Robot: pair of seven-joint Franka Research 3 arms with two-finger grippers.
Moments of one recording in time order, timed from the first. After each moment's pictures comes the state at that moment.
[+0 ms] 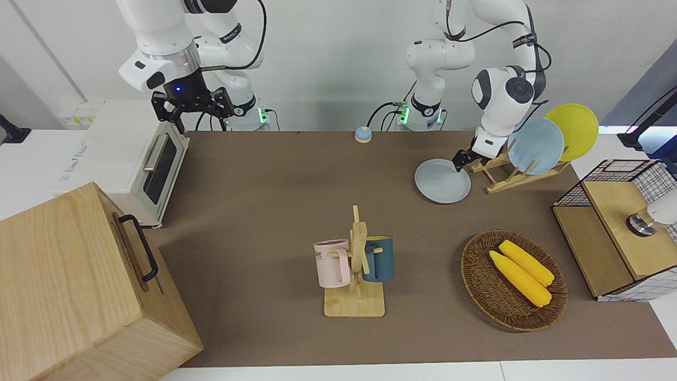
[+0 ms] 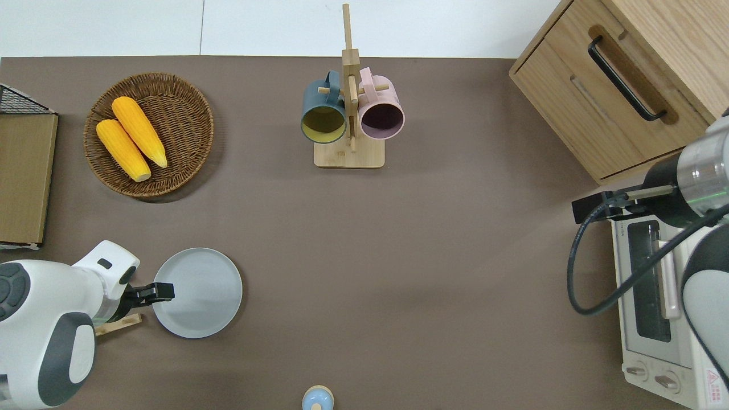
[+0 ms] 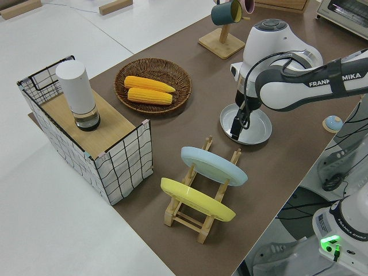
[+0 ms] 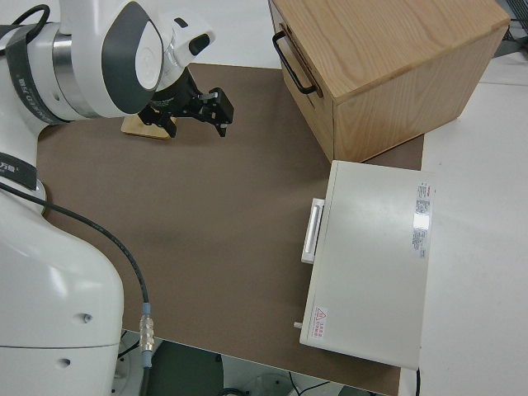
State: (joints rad) left arm 0.01 -0.20 0.05 -2.50 0.05 2.20 -0.18; right arm -0.15 0.02 0.28 -1.49 -0.02 1.48 0.04
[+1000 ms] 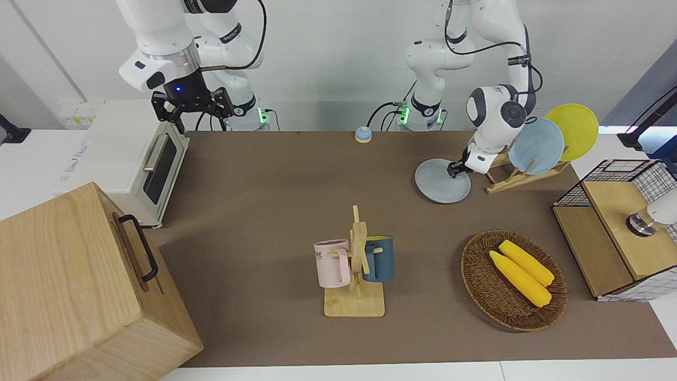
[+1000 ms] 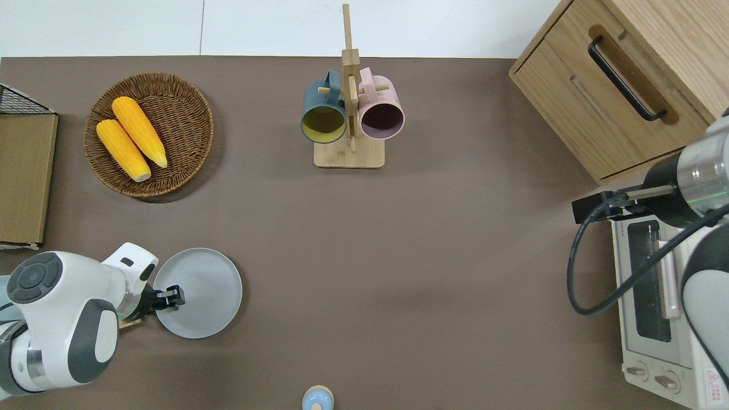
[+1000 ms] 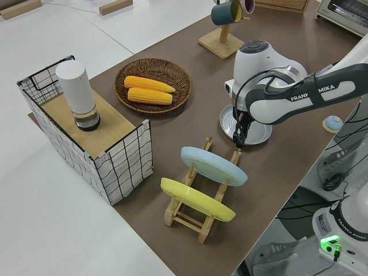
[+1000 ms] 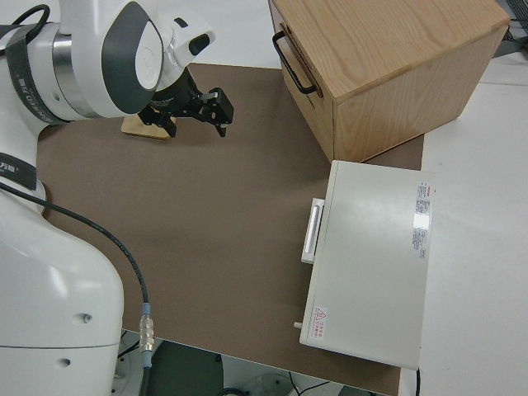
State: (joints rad) left arm 0.01 -0.08 0.05 -2.51 -0.02 2.23 -0.18; right arm -0.15 0.02 0.28 -1.49 -0.02 1.48 0.04
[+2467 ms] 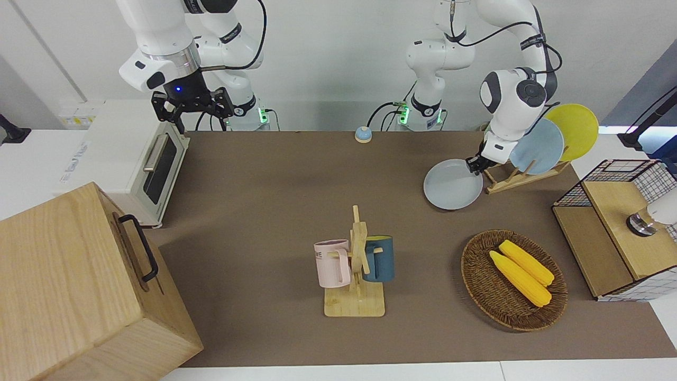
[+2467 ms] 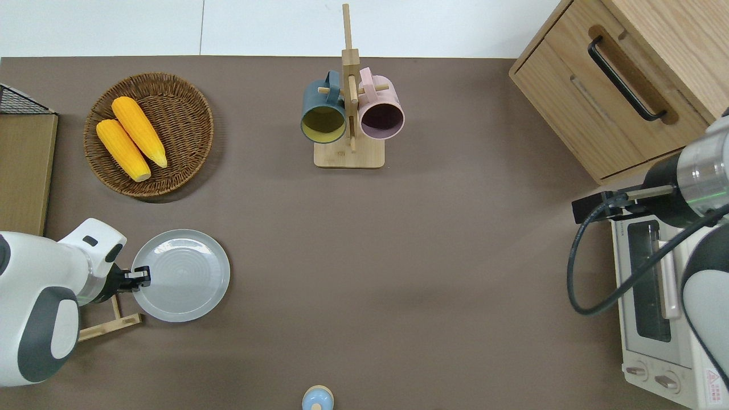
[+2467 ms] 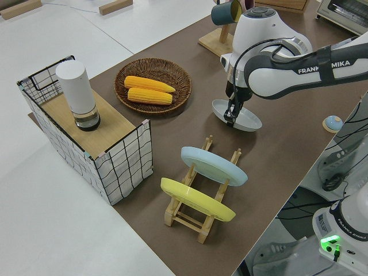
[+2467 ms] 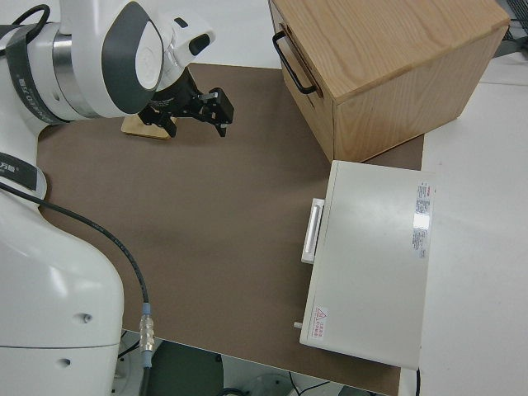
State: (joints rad) left arm 0.01 -0.14 0.06 -2.36 0.07 2.12 -0.19; right arm -0.15 0.02 0.28 -1.49 -0.02 1.48 0.04
